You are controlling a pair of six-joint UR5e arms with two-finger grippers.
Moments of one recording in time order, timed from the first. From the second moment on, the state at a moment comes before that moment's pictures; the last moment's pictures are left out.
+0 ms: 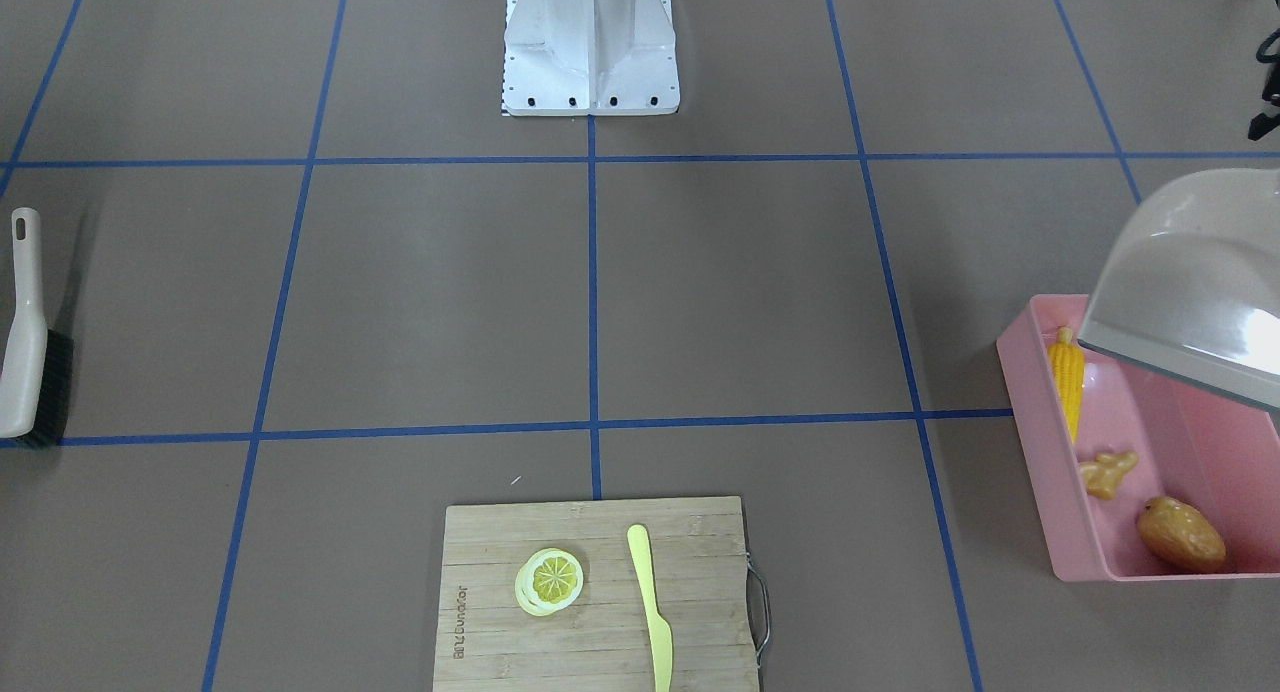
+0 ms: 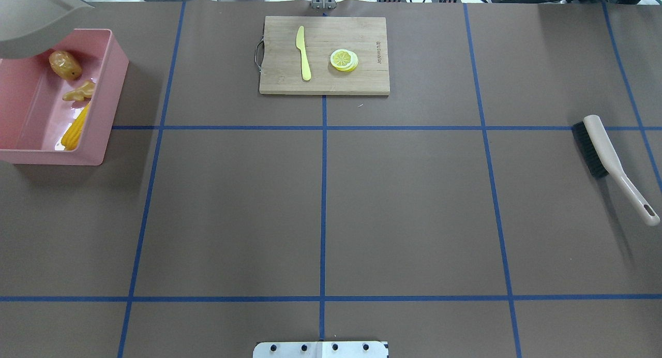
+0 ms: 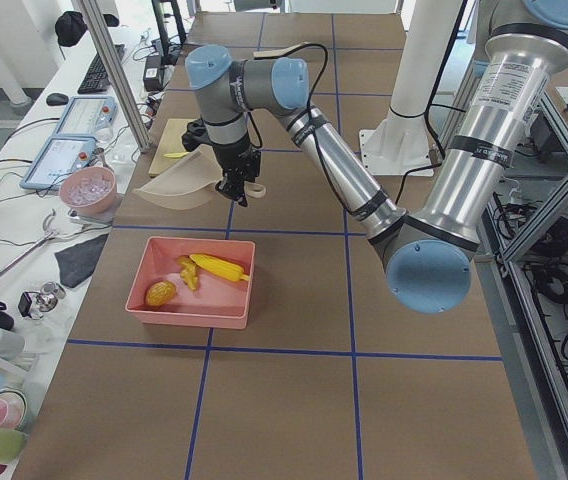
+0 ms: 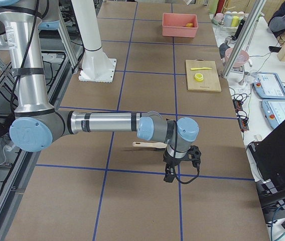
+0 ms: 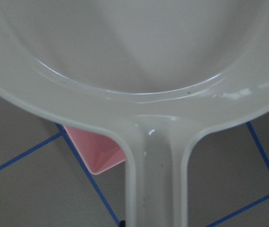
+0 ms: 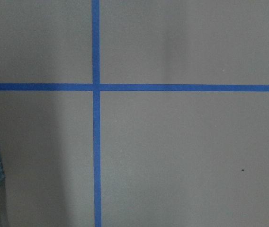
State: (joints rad) left arm -1.41 -1.90 -2.11 -0.71 -2.35 0.35; right arm 1.55 -1.47 1.53 -1.76 2.22 -0.07
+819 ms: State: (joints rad) left arm -1.15 -1.74 -2.21 -1.04 -2.37 0.21; right arm 1.54 -1.52 1.54 -1.60 2.24 -0.08
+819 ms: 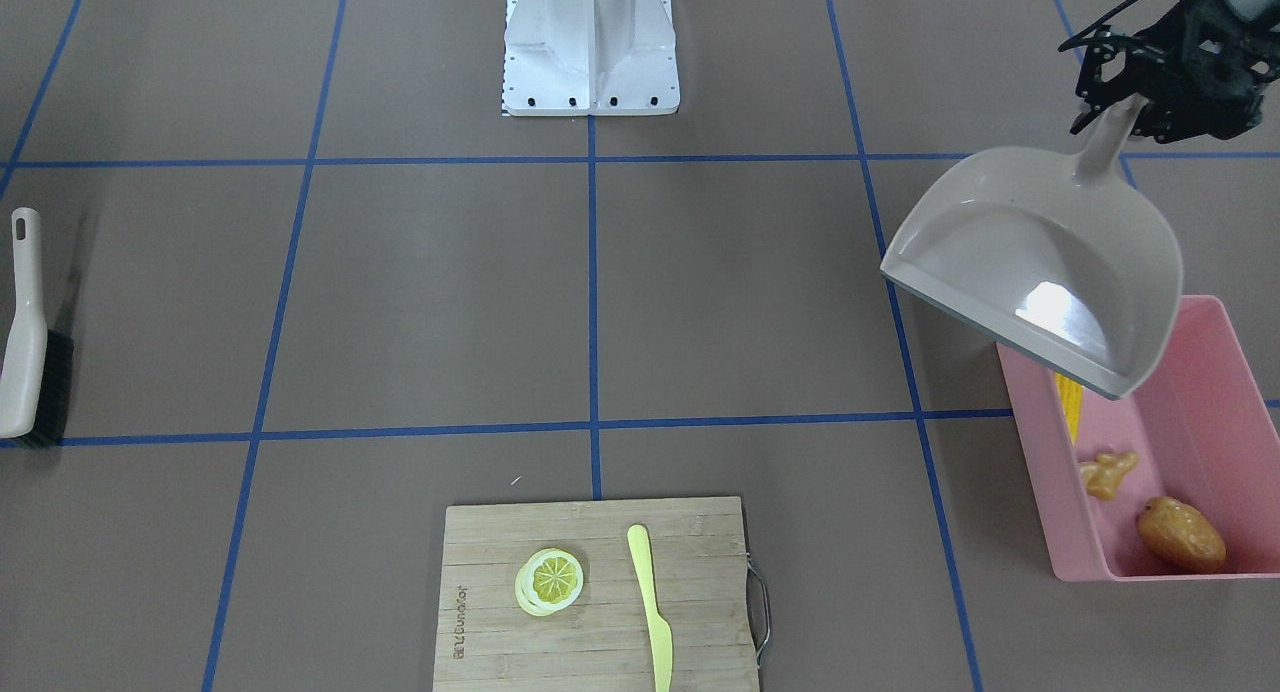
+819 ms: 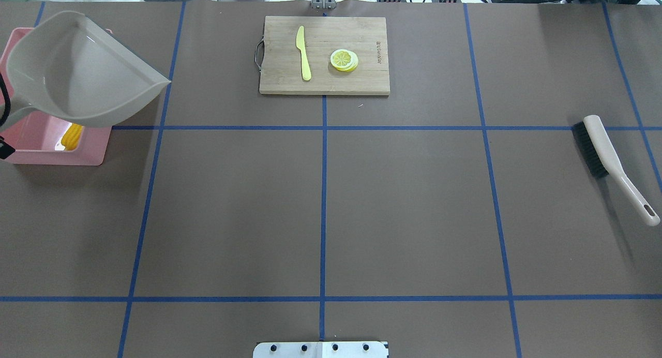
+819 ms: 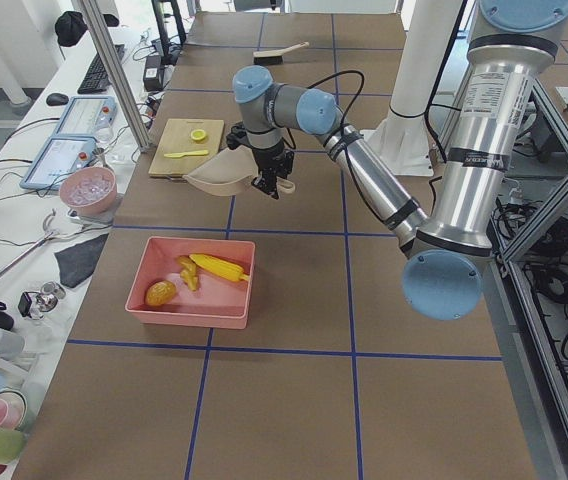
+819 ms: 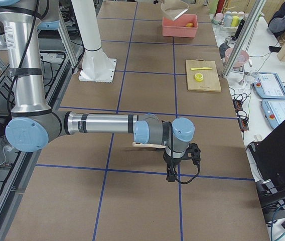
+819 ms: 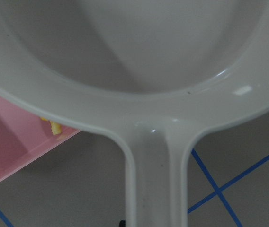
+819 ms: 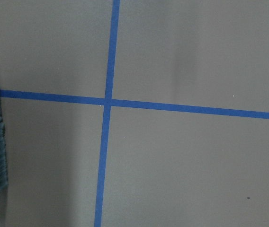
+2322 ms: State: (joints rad) left arm -0.65 -1.69 -2.16 -1.42 -2.07 0.41; right arm 1.54 -1.55 1.57 -1.58 2.25 -0.07
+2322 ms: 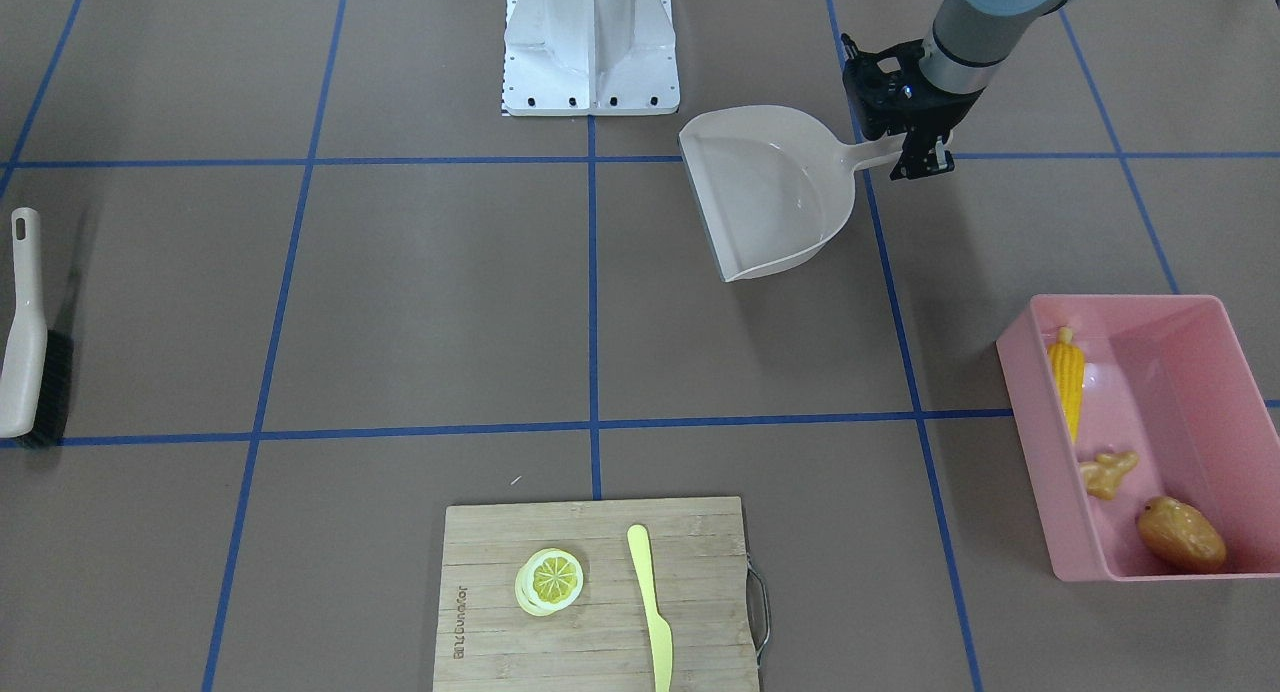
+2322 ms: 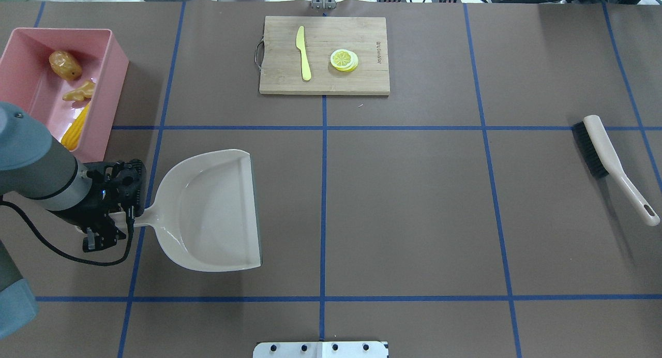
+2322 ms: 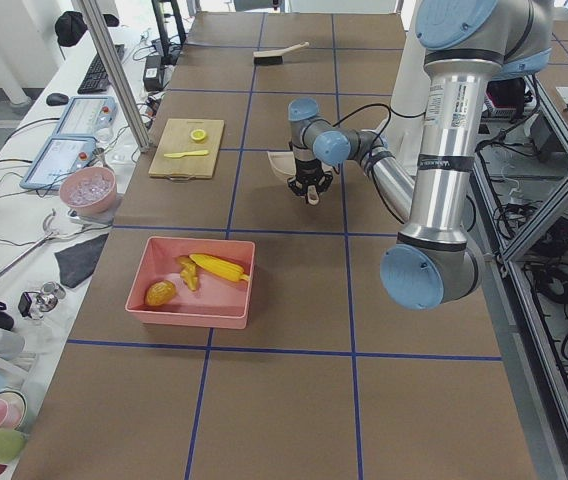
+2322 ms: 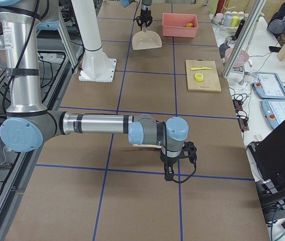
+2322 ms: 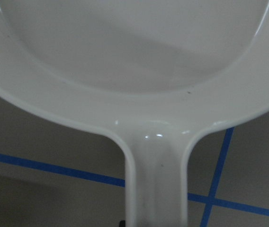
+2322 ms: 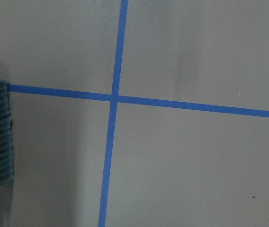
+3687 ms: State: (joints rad) left arm -0.74 -1.89 -1.85 -1.38 -2.13 0.61; right arm 1.54 -1.55 1.56 -1.58 2.25 -0.07
